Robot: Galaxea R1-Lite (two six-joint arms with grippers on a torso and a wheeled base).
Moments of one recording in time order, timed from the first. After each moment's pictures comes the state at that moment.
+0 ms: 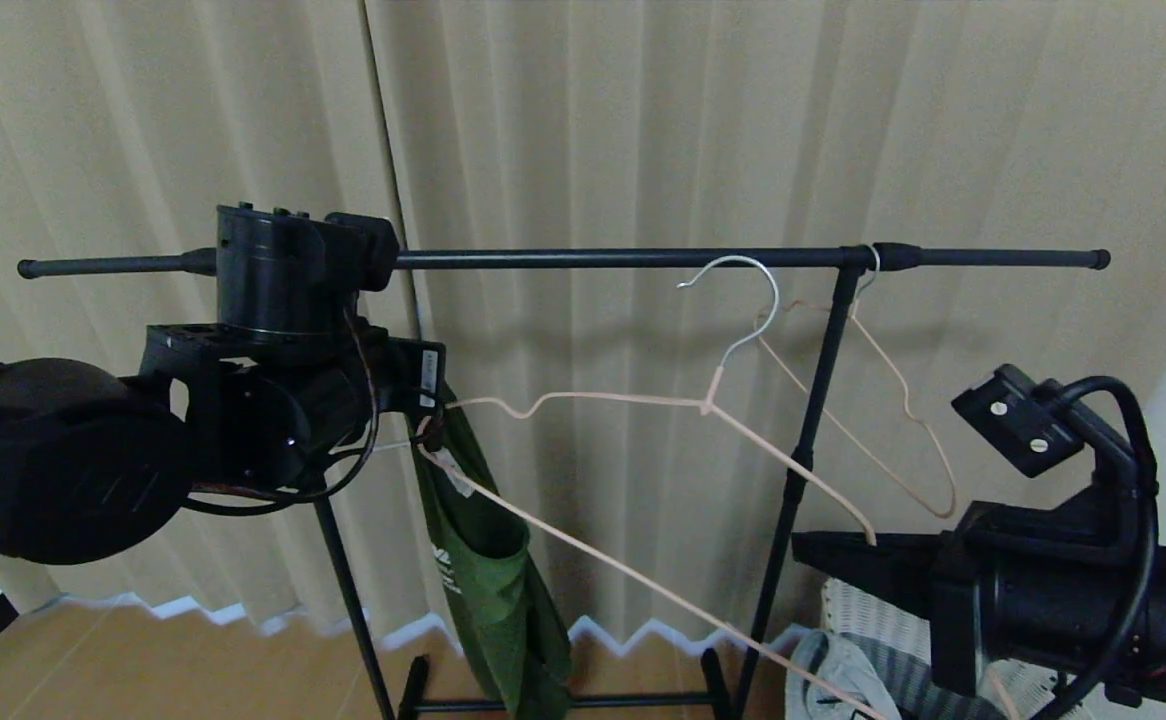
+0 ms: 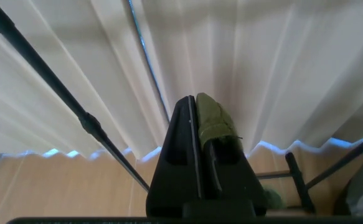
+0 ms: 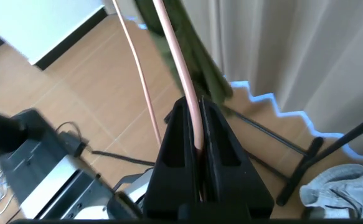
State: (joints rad) left arm -0.52 1.70 -1.04 -0.30 0.51 -0.02; right arm 0.69 1.33 -0.63 -0.25 0.09 0.30
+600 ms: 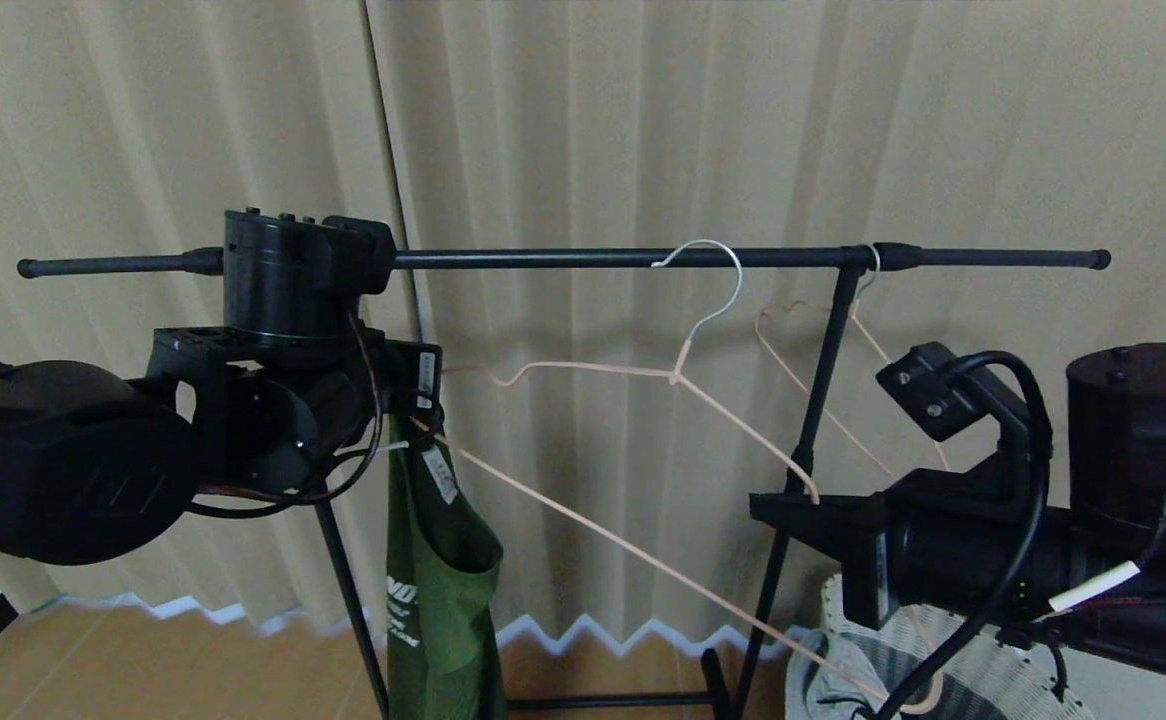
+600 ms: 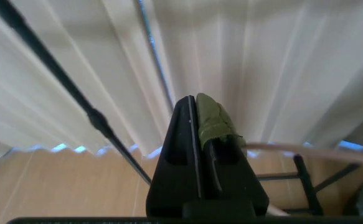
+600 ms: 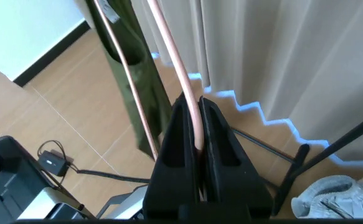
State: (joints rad) left arm -0.52 1.70 -1.04 -0.30 0.56 -0.02; right arm 0.70 1.46 -0.68 -0.34 0.01 0.29
